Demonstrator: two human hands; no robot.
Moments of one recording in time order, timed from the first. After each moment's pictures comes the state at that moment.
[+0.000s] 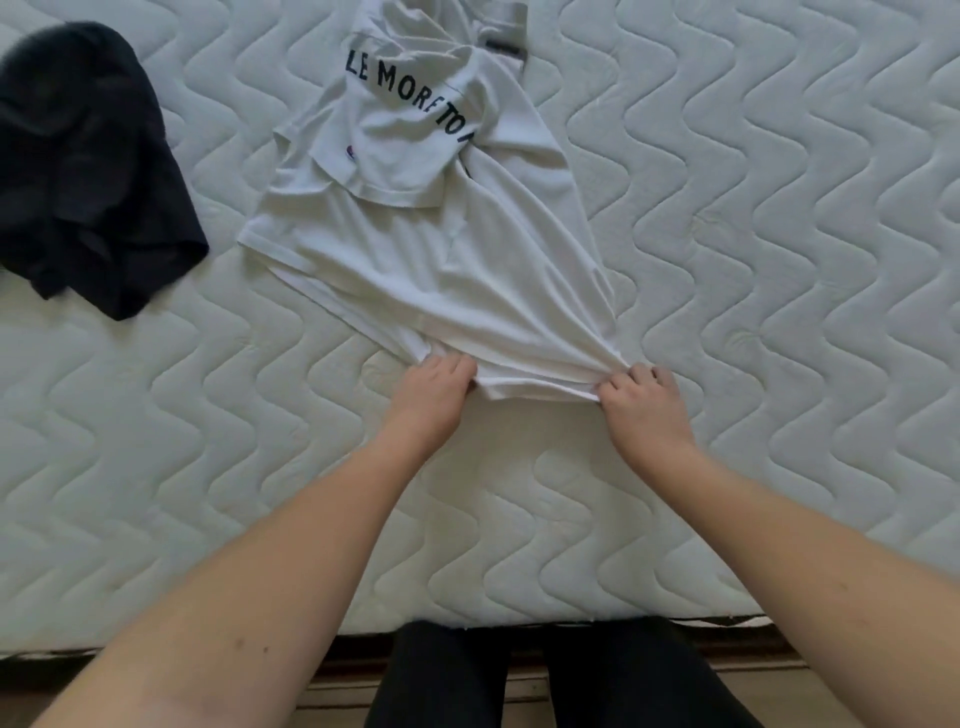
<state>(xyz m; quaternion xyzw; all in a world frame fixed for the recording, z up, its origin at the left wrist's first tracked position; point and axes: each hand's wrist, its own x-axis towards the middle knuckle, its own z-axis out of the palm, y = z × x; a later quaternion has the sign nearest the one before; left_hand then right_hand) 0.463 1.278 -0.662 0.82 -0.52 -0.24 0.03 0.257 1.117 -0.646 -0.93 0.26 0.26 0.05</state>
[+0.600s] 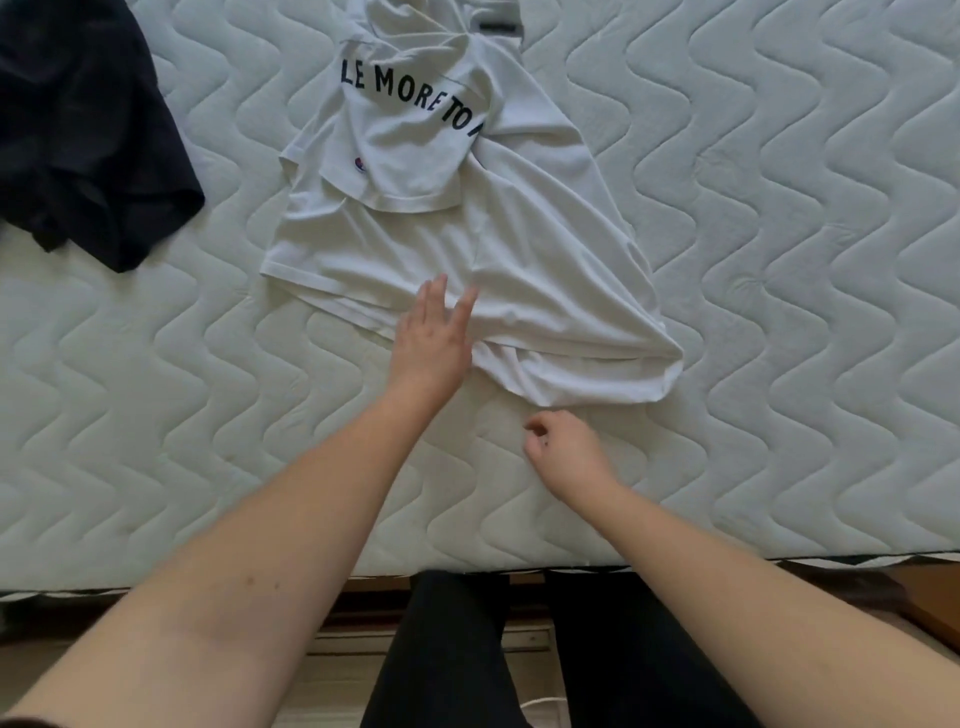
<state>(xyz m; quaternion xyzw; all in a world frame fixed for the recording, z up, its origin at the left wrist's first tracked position) 0.441 1.280 -0.658 0.87 -0.45 -0.22 0.00 0.245 1.227 -0.637 -0.74 0.44 0.24 0.45</state>
